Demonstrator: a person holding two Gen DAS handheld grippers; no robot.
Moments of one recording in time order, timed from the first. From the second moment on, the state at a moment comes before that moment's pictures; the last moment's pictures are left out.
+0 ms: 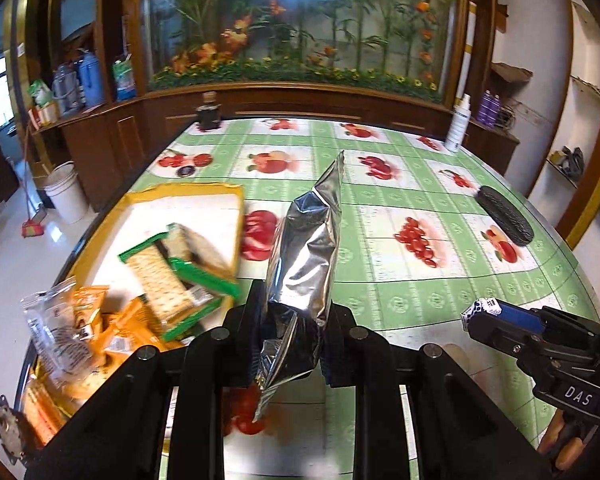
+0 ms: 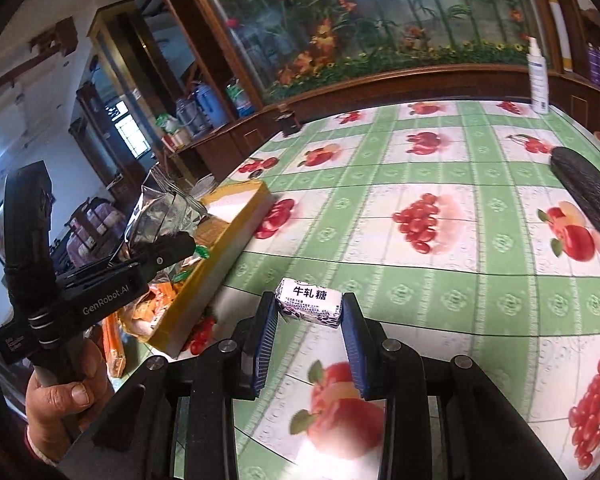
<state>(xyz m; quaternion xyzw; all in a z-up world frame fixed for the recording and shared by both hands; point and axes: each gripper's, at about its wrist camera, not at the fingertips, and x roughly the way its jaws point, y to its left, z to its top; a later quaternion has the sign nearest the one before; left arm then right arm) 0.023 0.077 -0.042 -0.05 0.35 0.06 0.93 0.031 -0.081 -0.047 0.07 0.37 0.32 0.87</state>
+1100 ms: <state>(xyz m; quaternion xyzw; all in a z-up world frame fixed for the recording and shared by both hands) -0.003 0.204 -0.064 -0.12 0.36 0.17 0.91 0.065 0.114 -0.042 0.01 0.37 0.45 0.81</state>
